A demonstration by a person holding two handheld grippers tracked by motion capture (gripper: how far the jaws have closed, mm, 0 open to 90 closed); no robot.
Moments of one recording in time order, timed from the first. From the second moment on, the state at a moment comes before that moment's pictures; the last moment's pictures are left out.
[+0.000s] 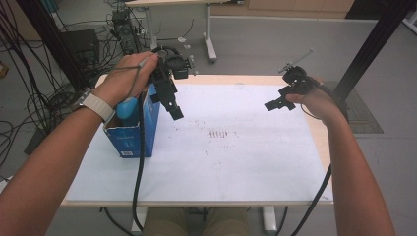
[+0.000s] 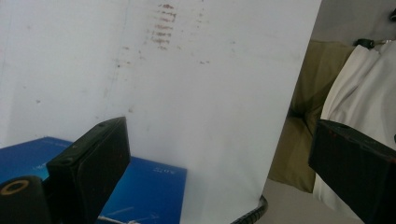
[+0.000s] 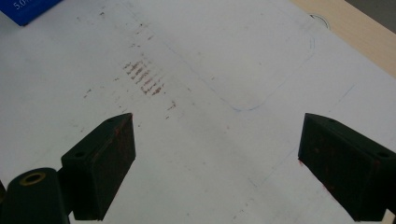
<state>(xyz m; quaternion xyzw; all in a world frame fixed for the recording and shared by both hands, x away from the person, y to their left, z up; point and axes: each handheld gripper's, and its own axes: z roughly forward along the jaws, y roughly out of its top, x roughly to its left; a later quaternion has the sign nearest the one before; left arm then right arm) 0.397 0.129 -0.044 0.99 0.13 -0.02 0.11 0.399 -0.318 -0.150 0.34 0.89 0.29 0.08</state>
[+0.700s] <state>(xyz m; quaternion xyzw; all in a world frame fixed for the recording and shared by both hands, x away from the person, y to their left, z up) 0.392 0.110 -0.064 0.99 0.06 -0.03 0.12 0.400 -0.317 -0.158 0.35 0.89 0.29 0.07</state>
